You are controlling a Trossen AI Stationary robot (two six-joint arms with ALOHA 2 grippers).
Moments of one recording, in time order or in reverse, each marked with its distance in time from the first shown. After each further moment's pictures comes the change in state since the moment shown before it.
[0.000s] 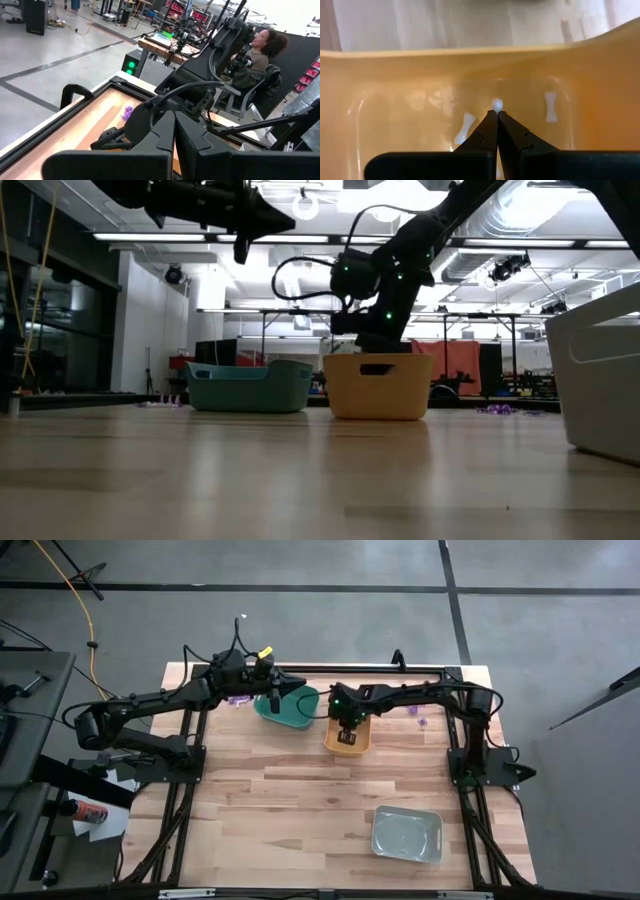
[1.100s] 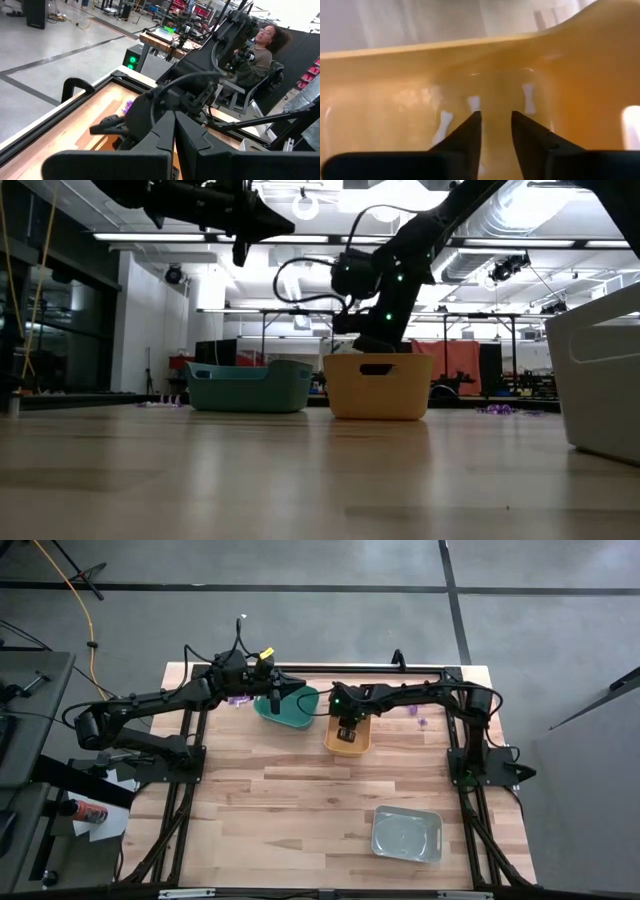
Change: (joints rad) left arm 0.000 0.000 -0.001 -0.026 0.001 0.000; right arm -0.001 -0.014 0.000 -0.007 0.076 0.045
